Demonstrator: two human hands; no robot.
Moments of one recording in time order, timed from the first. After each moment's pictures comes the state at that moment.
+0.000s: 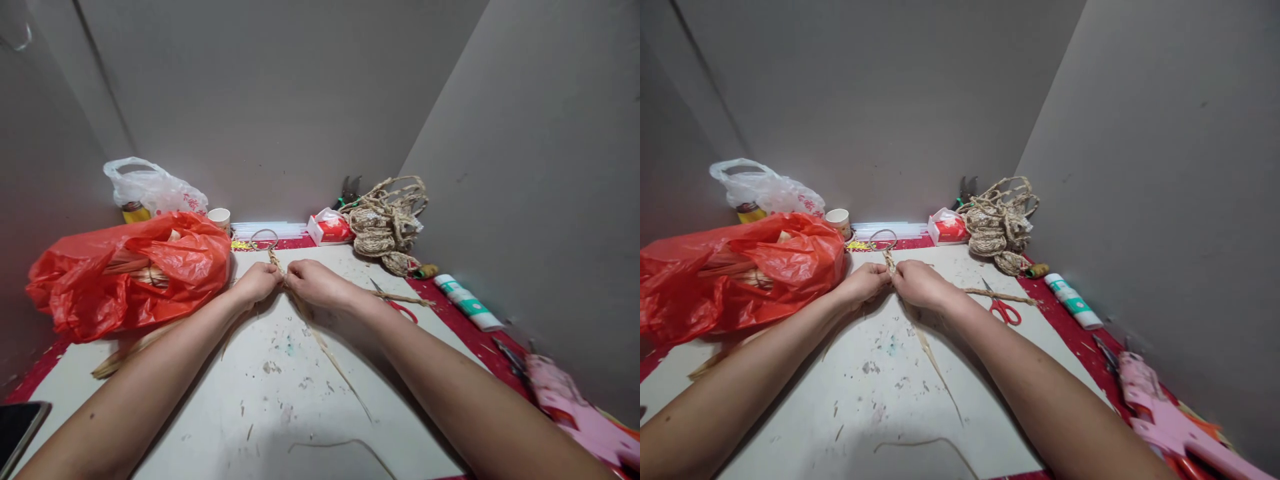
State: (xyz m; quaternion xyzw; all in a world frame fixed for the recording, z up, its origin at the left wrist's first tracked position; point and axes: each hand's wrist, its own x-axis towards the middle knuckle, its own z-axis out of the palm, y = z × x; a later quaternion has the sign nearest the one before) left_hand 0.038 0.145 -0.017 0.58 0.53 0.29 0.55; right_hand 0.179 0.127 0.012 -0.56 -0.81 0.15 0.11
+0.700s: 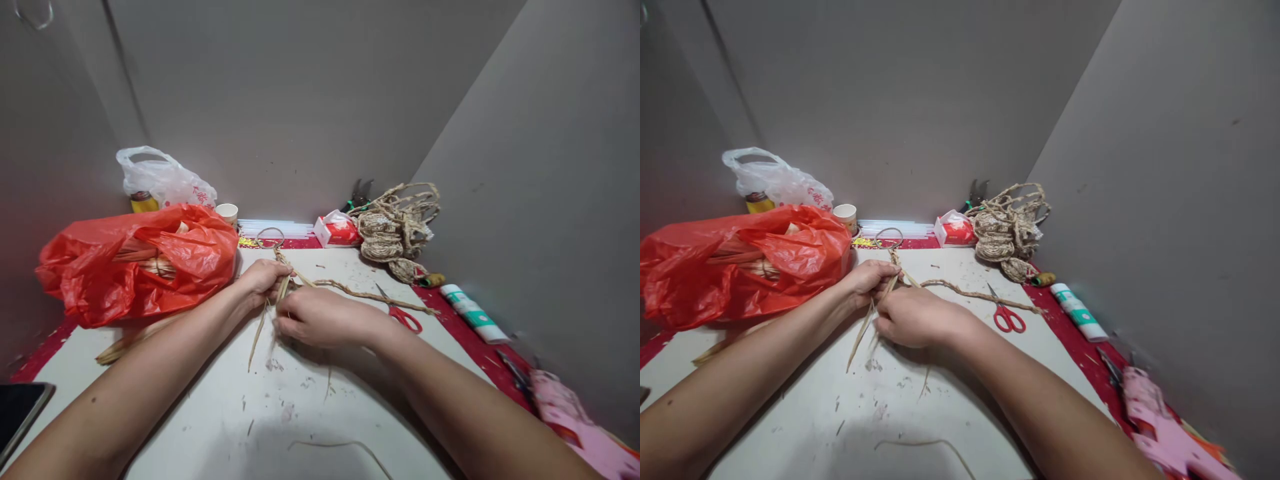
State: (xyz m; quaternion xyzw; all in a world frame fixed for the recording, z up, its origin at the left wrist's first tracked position) left_hand 0.039 0.139 -0.007 0.42 0.46 0.35 0.70; right_hand 0.164 0.080 0.044 -0.43 -0.89 0.18 -0.01
